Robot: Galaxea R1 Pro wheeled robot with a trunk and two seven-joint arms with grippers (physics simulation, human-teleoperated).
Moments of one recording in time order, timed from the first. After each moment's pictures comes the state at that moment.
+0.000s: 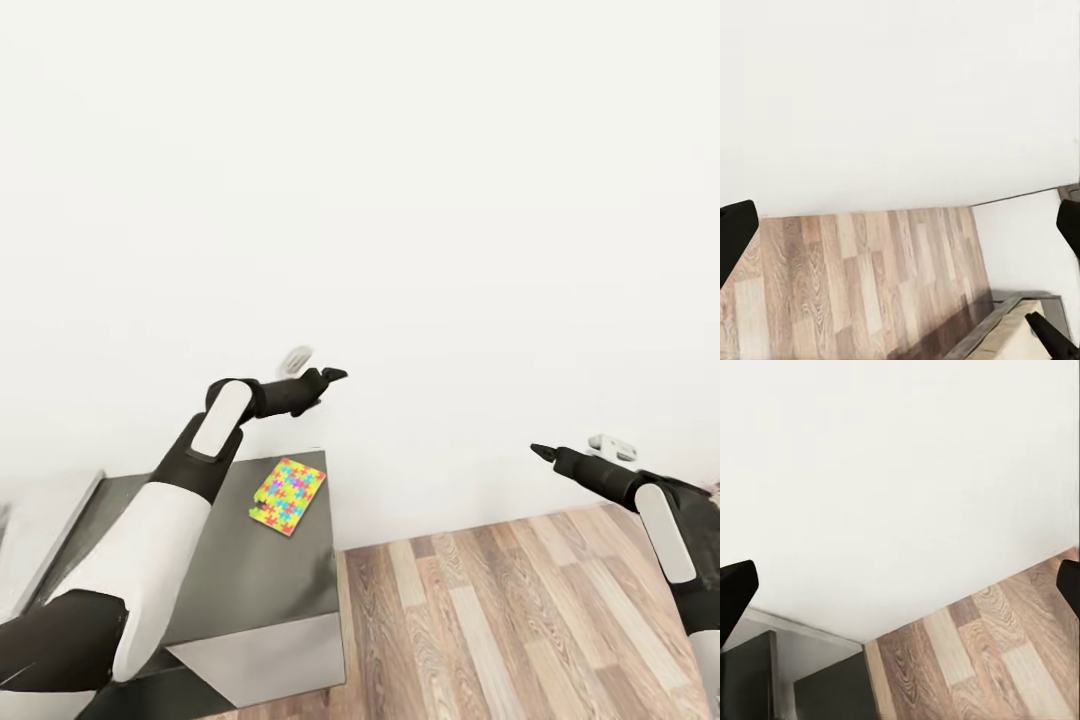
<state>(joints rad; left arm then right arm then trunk) -1.02 -0.04 -0.15 -0.95 1.10 0.78 0.19 -0.59 -0.33 -0.23 -1.24 -0.52 0.76 0.16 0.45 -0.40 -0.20</state>
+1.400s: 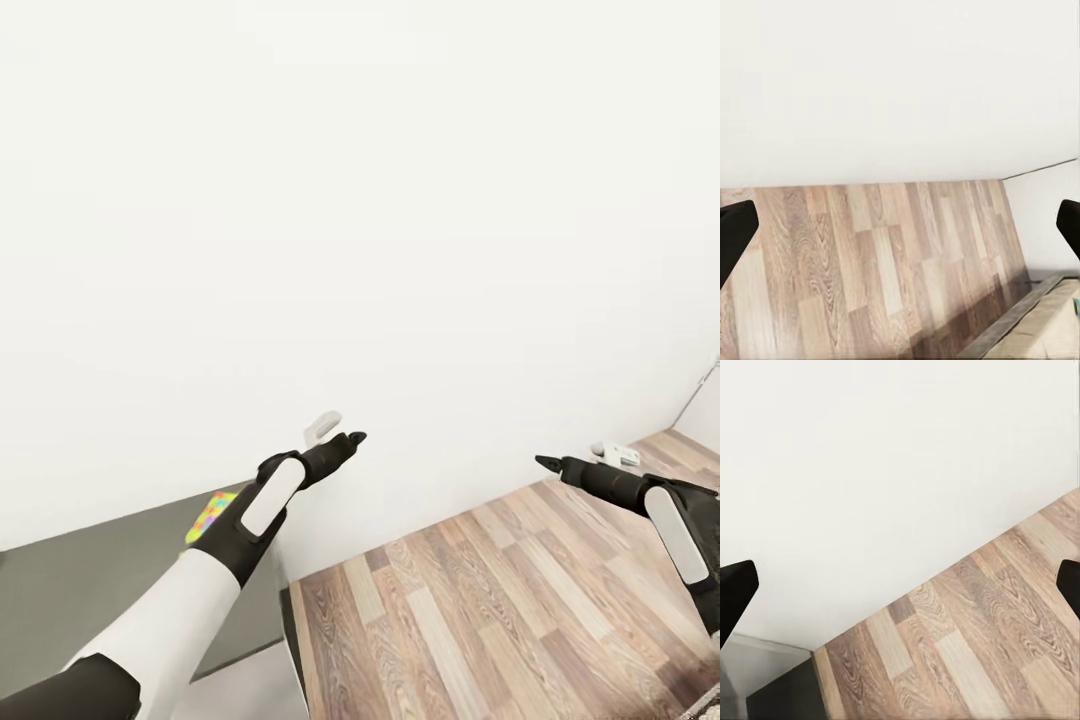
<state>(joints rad) -0.83 -0.11 -0.39 -0.88 1.10 0.37 0.29 -0.60 -0.41 -0.15 -1.14 -0.51 0.75 0.24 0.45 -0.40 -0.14</state>
